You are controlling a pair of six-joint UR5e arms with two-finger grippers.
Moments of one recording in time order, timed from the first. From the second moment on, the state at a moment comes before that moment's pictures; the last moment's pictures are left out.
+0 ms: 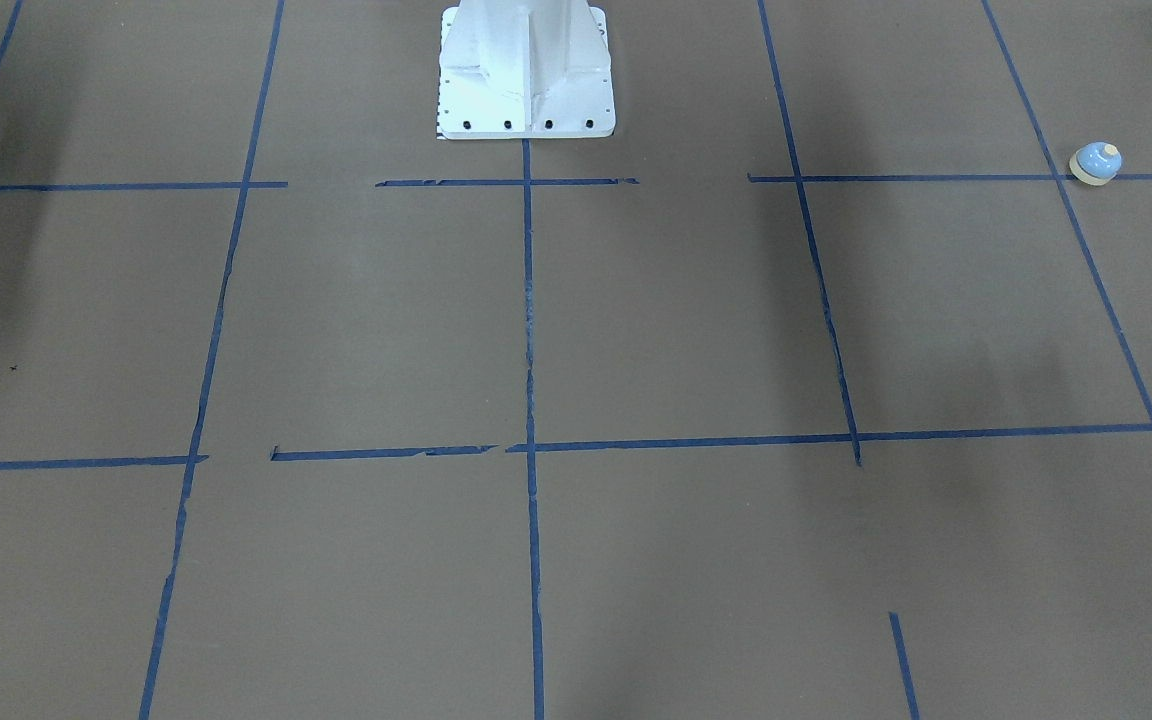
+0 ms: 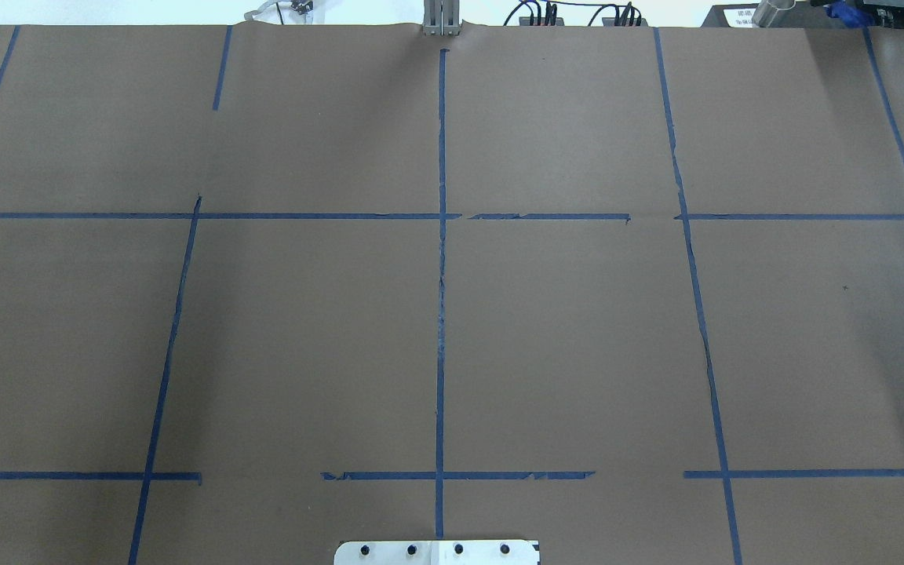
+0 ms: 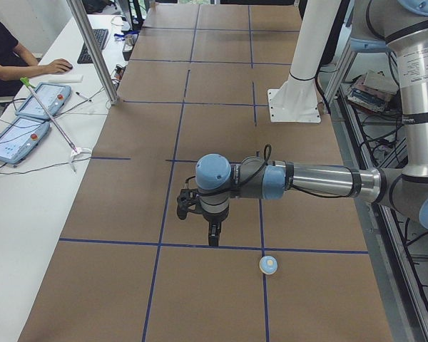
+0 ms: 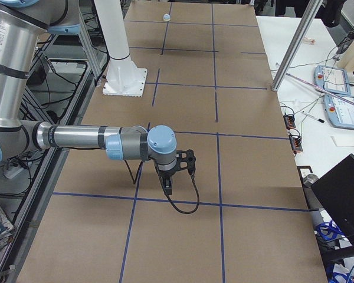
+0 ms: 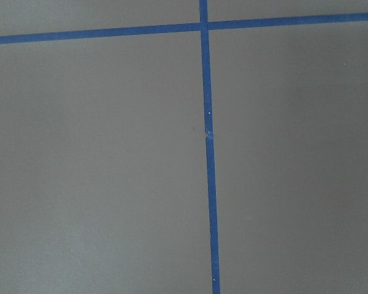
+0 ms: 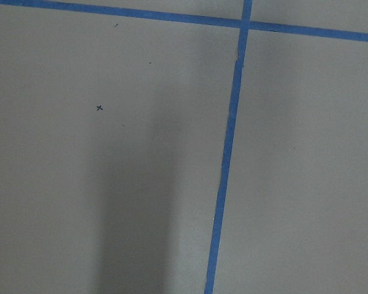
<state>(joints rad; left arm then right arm) -1.55 -1.33 -1.88 -1.50 -2.34 0.03 1.54 -1.92 1.93 -1.51 2.39 -0.05</state>
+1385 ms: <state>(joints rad) -1.50 -1.24 -1.84 -1.58 -2.34 0.04 1.54 -1.93 1.93 -1.45 2.40 -0.04</state>
